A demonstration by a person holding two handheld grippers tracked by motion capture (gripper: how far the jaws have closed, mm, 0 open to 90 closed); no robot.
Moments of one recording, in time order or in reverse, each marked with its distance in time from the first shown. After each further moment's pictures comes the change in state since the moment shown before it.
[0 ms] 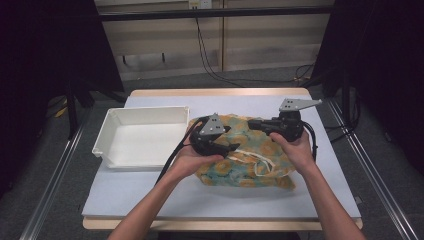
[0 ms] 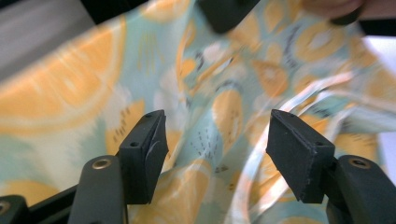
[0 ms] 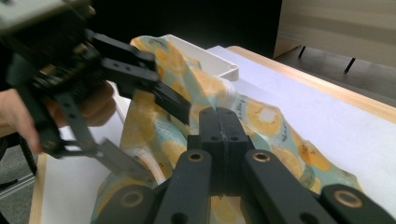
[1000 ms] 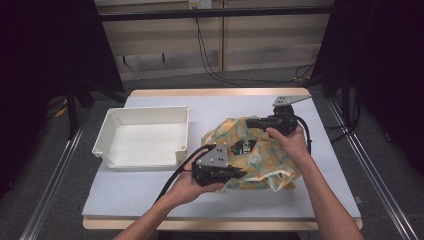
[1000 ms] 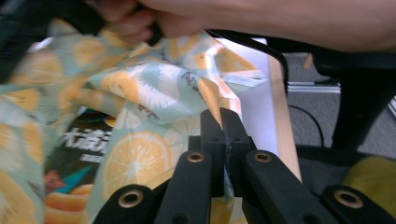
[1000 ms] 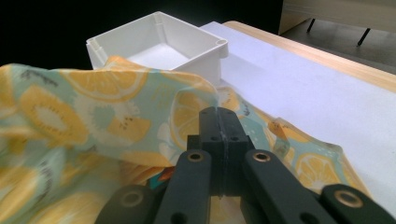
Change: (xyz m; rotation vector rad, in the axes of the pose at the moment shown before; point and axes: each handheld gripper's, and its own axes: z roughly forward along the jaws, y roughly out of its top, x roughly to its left) left arm -0.074 -0.005 -0.032 -0.051 -0.311 0.074; right arm -0.034 -0.008 0.024 0.087 0.026 0.046
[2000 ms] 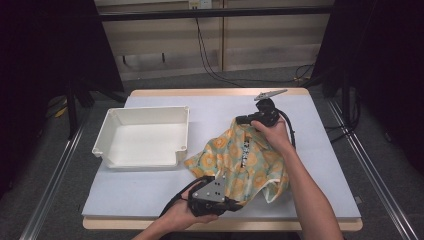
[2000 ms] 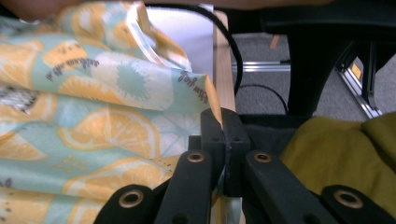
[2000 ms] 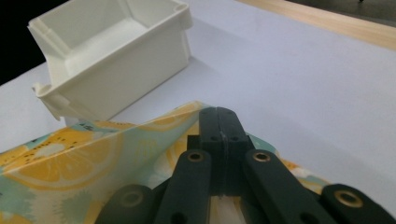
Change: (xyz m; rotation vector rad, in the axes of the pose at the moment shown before) left arm -0.045 -0.043 0.010 0.055 -0.104 0.011; right arm -0.042 -0.005 0.064 0.121 -0.027 0.082
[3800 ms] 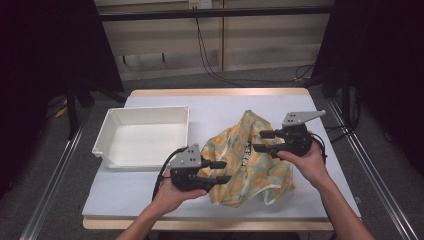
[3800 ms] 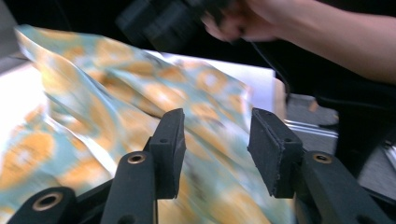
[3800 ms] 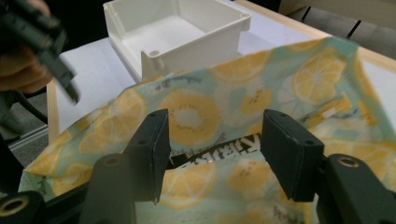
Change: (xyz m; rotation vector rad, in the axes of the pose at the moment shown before) left arm 0.045 0.017 -0.054 -0.217 0.201 -0.151; right arm 0.098 -0.032 -0.108 -0.041 -0.030 -0.154
